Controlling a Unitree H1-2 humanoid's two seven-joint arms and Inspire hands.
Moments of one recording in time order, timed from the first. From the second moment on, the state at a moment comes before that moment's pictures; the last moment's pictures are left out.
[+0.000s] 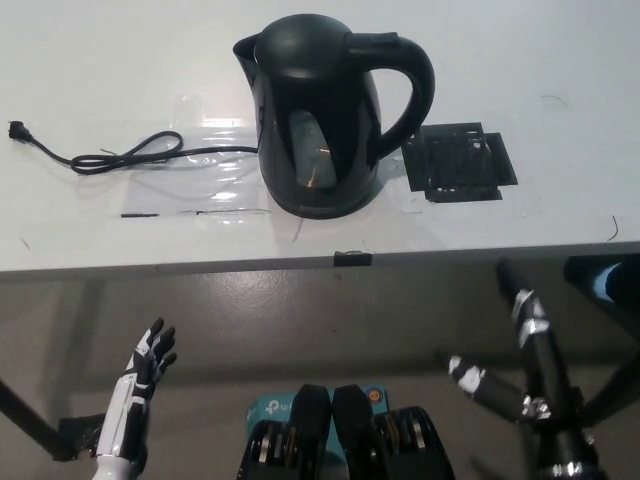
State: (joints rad) left_arm -0.01 0.13 0.01 0.27 -0.01 -0.41 -0.04; right_arm -0.07 -0.03 0.07 0.03 -0.20 -0.39 -0.11
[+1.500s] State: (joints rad) left_arm 0.00 0.11 0.00 0.22 -0.03 -0.43 -0.08; right_arm -0.96 -0.03 0.06 0.82 -0.38 -0.10 -0.31
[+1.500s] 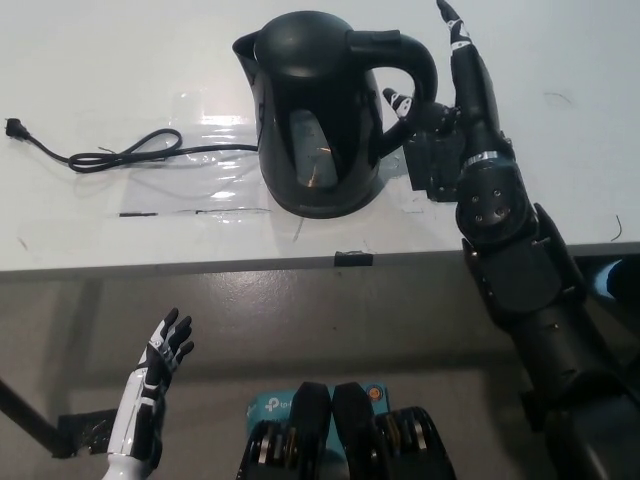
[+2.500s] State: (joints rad) left_arm 0.00 0.11 0.00 0.22 -0.05 -0.43 -0.09; right_arm -1.17 -0.04 0.10 1.20 -0.36 -0.17 -0.36
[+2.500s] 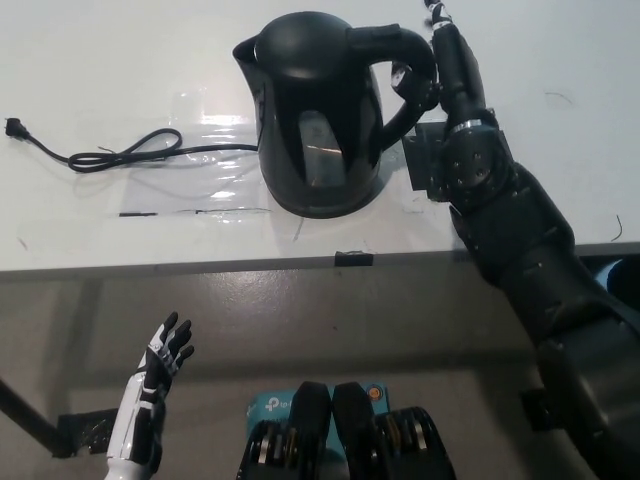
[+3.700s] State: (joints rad) left_arm 0.01 0.11 0.01 0.22 -0.06 -0.43 -0.09; right_arm -1.21 -0.03 -0.06 1.21 -0.24 -0.29 -0.53
